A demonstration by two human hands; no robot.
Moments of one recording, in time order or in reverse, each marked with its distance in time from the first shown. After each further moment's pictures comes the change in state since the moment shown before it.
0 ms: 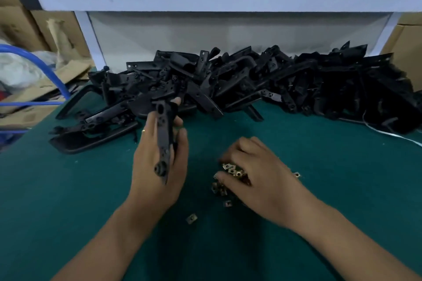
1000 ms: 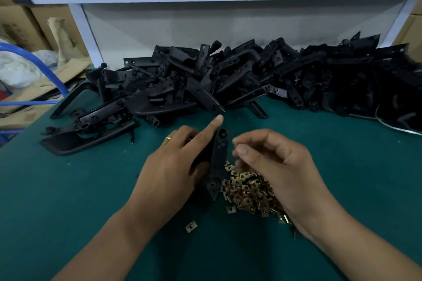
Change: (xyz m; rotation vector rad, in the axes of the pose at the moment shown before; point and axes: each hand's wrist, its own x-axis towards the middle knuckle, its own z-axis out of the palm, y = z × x) left_hand 0.005 -0.001 -0.003 0.501 -0.472 0.248; right_hand 0.000 -0.003 -0.006 1.087 0.278 0.320
